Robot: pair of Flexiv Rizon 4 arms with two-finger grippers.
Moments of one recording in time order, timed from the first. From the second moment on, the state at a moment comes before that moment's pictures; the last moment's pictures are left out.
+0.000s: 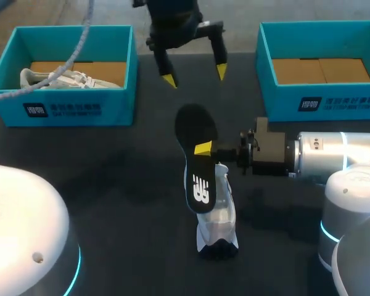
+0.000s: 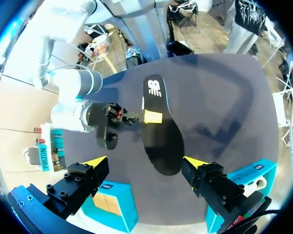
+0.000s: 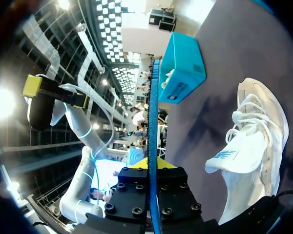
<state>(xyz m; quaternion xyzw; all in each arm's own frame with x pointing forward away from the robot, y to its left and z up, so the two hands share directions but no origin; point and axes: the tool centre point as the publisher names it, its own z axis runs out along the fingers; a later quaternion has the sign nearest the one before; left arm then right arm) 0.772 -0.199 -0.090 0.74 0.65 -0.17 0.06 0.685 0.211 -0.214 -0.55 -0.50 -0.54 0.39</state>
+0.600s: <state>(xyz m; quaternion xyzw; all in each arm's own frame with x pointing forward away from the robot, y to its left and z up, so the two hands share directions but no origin) 0.760 -0.143 -0.109 0.73 0.62 -0.24 0.17 0.685 0.211 -0.214 -0.55 -0.50 -0.54 0.39</state>
